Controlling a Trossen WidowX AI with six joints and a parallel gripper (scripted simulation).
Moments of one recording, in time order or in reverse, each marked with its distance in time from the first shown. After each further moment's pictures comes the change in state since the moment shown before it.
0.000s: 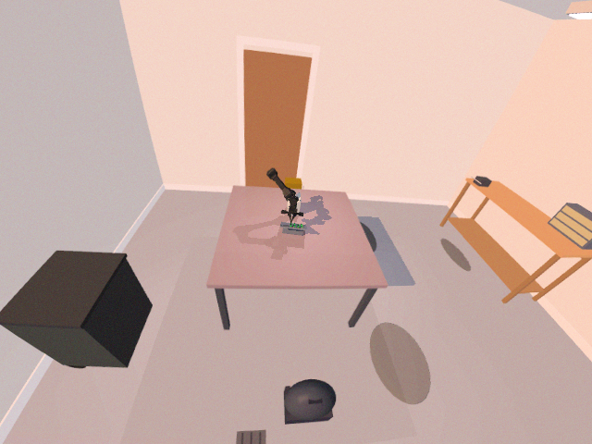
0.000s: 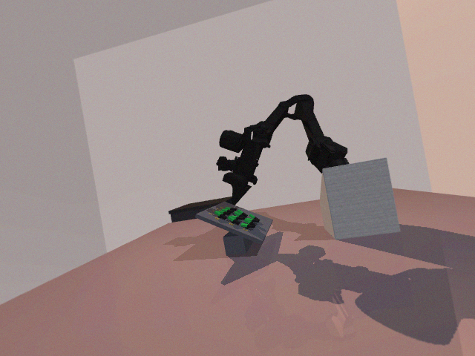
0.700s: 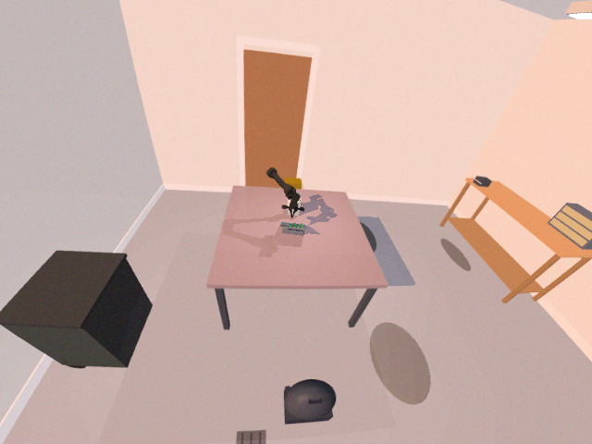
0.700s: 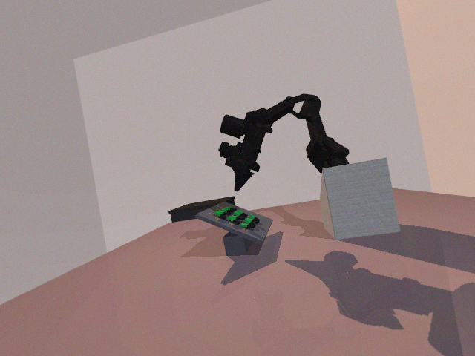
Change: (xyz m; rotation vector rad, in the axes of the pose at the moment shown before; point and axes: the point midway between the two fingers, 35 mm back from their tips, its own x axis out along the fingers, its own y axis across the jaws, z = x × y) arm -0.043 0.003 0.006 0.004 0.013 0.010
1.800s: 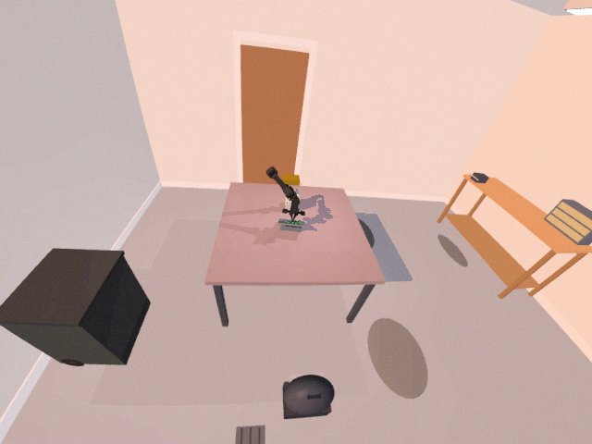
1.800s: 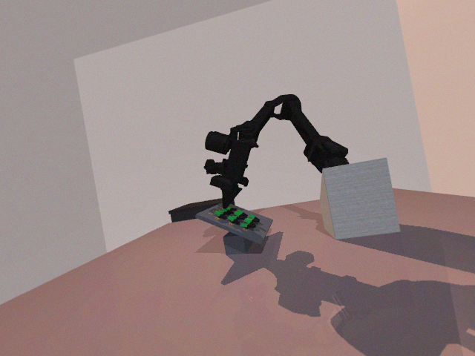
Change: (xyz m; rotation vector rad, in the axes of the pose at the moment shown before) arm 0.057 0.028 0.013 -0.006 0.044 -0.011
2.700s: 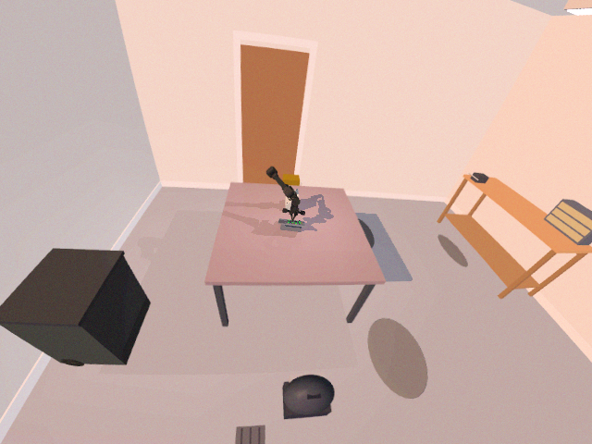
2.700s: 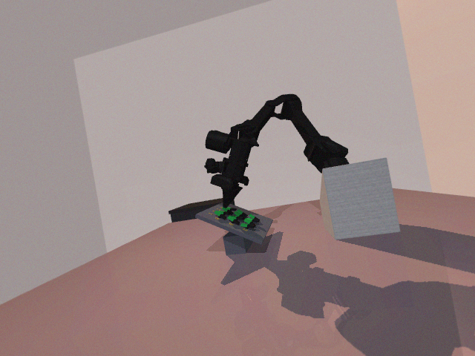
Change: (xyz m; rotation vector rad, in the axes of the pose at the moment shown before) arm -0.003 0.000 -0.001 -0.001 0.002 0.000
